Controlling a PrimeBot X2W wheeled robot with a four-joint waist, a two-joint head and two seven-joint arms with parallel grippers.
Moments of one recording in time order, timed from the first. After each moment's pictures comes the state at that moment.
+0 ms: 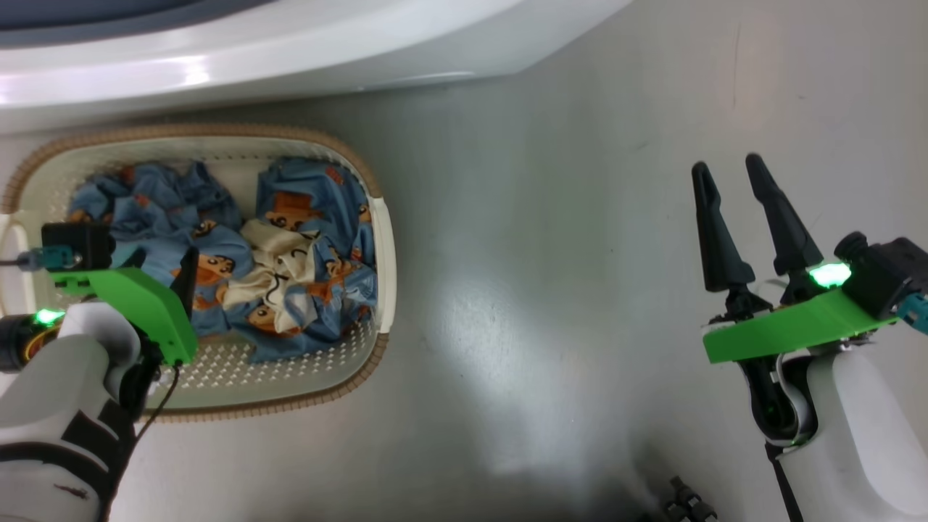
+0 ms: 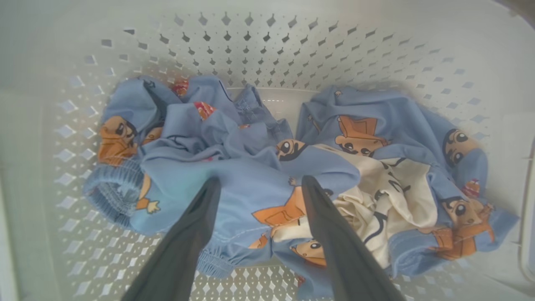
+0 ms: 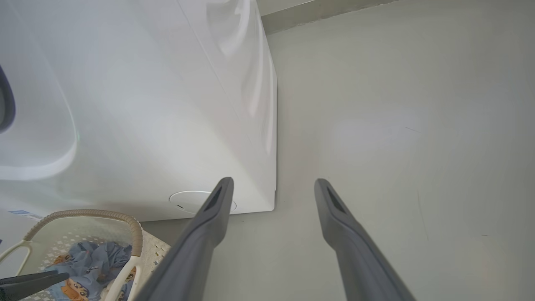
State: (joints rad) left arm -0.92 0.29 -0.76 1.18 -0.87 -0.13 -0.15; right arm -0.41 -0.14 0.08 0.16 0.44 0.13 -0.25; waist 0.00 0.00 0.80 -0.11
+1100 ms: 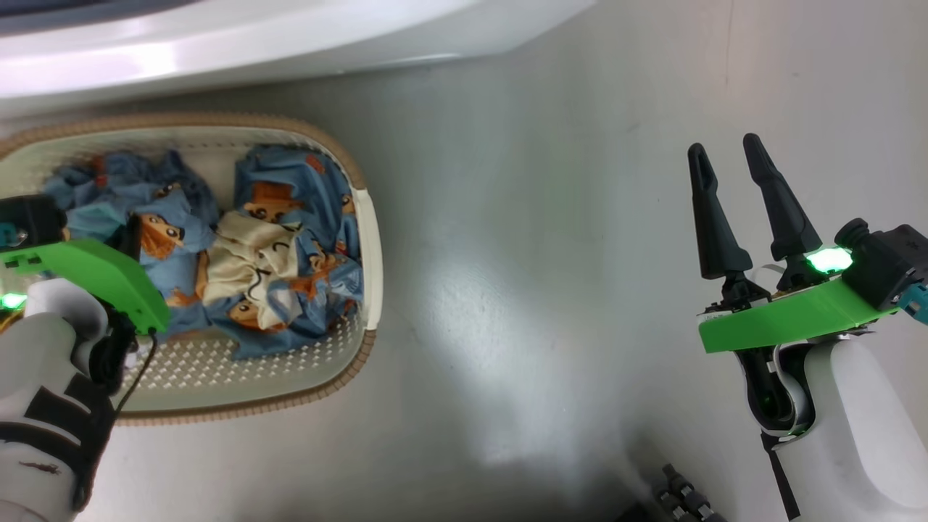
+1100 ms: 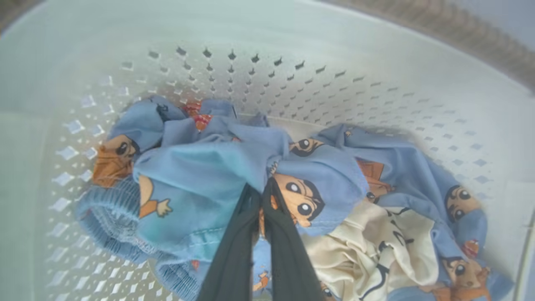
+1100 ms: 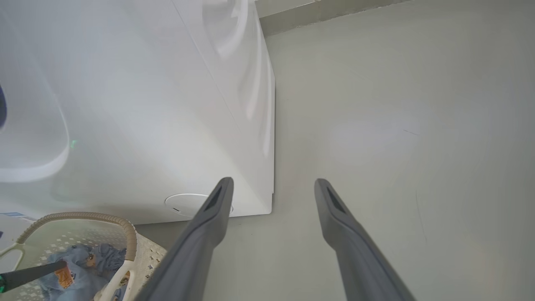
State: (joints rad) left arm -0.99 0.32 -0.81 1.21 -1.06 -0.13 -0.16; right arm -0.43 -0.13 0.09 0.14 0.43 0.13 -0.25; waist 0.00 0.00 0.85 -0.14
